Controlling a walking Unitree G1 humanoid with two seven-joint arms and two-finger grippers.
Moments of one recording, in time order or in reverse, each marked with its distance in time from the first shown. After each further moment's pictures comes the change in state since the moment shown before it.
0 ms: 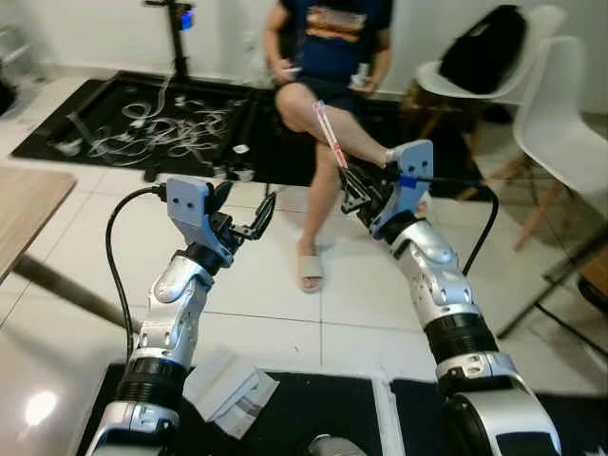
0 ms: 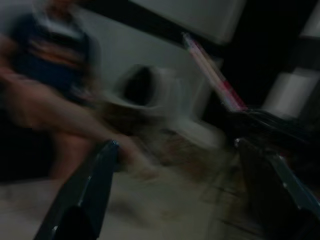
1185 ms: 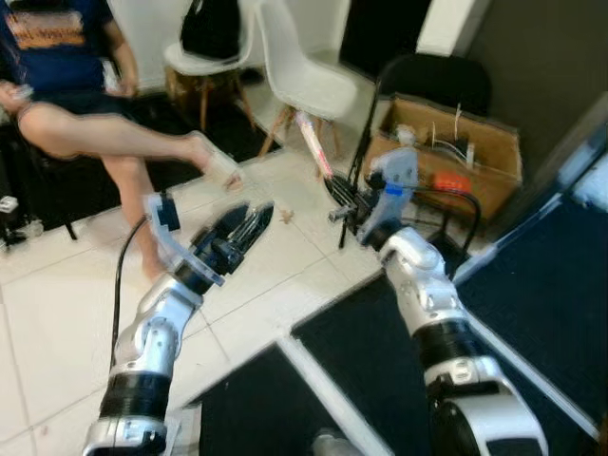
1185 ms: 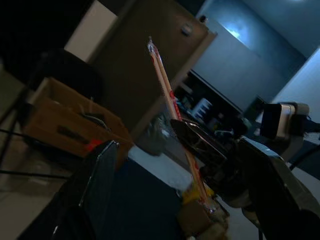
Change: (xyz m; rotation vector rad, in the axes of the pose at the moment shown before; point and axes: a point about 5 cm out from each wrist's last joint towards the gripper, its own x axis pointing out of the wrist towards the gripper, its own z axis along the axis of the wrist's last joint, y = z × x) left arm -0.011 -0.002 -0.002 -0.354 -0.048 -0.154; right arm 0.000 0.001 -0.002 0.006 0.006 0.010
